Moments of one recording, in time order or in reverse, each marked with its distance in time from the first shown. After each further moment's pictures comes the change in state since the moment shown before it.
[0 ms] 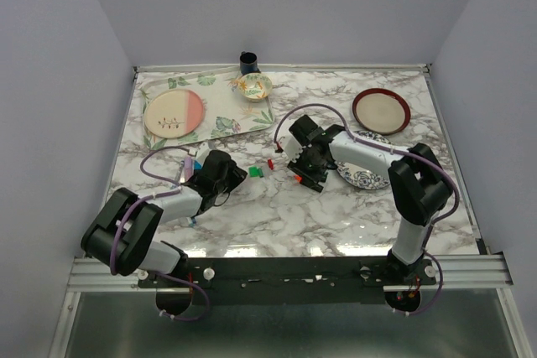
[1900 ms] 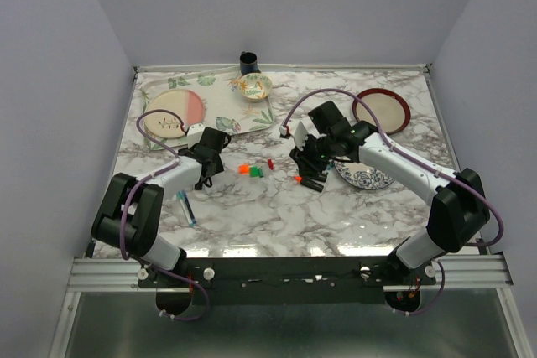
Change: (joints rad) left arm 0.146 0.117 0.325 -0.556 -0.349 0.459; right arm -0.031 -0.280 -0.030 0.063 -0.264 -0.064
